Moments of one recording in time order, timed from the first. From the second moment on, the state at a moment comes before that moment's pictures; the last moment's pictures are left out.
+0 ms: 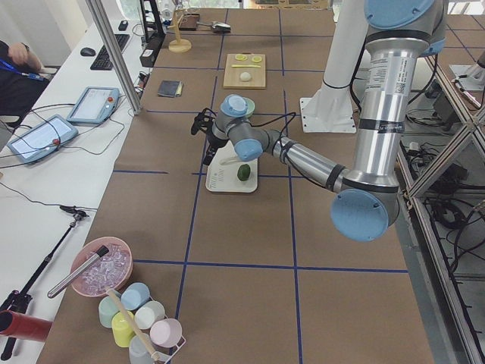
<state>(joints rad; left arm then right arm) -0.86 -1.67 -1.87 -2.13 -1.88 -0.93 1.54 -1.64 1.85 -1.60 2.37 -0.10</state>
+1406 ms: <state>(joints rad) -0.59 -1.81 -1.72 -2.06 -1.64 -1.34 1.54 -1.65 1.85 -1.60 2.40 -0.10</state>
